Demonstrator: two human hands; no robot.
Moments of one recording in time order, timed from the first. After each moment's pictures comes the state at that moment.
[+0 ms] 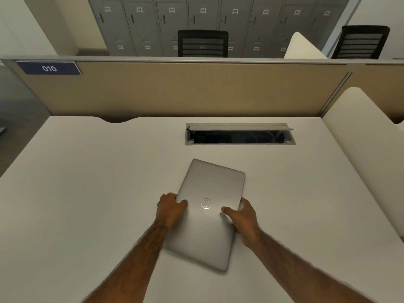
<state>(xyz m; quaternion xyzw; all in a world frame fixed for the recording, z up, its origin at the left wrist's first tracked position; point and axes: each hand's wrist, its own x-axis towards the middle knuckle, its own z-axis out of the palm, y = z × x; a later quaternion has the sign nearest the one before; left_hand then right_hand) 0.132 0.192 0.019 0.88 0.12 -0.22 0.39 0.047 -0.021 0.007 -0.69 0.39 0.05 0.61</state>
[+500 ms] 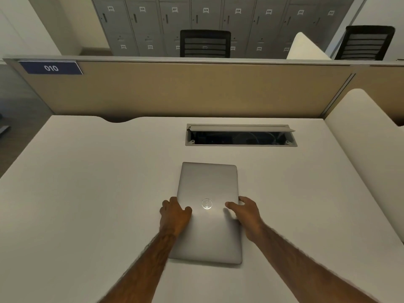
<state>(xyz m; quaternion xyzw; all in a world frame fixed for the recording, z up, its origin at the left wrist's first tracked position) 0.106 0.169 0.028 0.89 0.14 -0.23 0.36 0.064 -0.042 0.011 -0.69 0.38 0.09 0.61</state>
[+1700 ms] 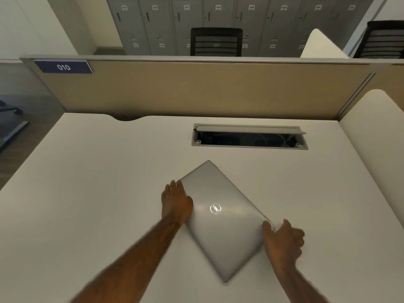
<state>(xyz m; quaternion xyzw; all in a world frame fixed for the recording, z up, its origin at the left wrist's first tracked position) 0.140 0.164 0.022 0.96 0.05 -0.16 0.22 0.002 -0.074 0.017 -0.81 0.50 0.03 0.32</state>
